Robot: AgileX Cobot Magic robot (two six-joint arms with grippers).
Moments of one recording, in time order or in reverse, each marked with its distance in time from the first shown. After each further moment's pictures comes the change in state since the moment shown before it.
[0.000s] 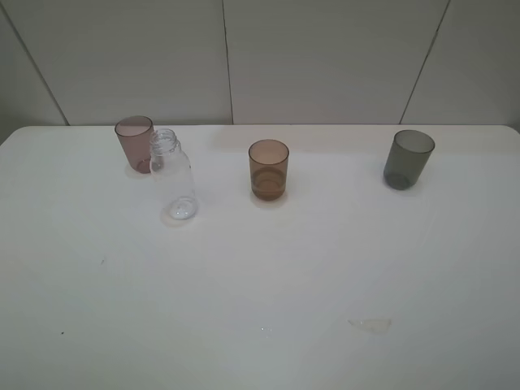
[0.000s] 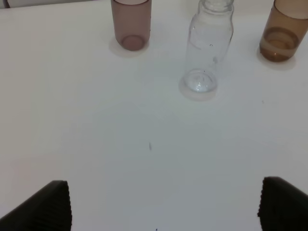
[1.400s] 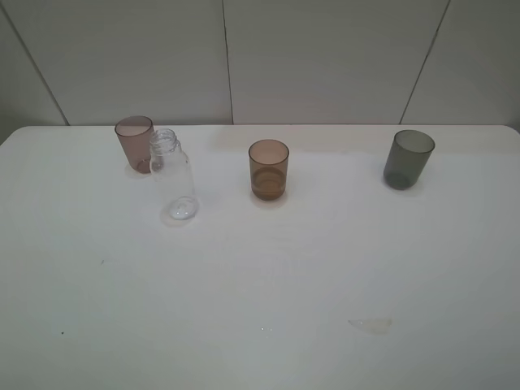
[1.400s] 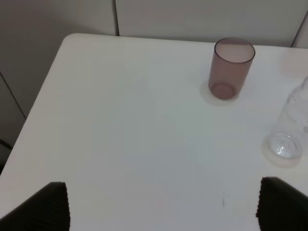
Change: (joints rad) left arm 0.000 0.225 -0.153 0.305 -0.084 -0.282; right arm 0.000 0.000 0.000 0.000 0.000 0.000
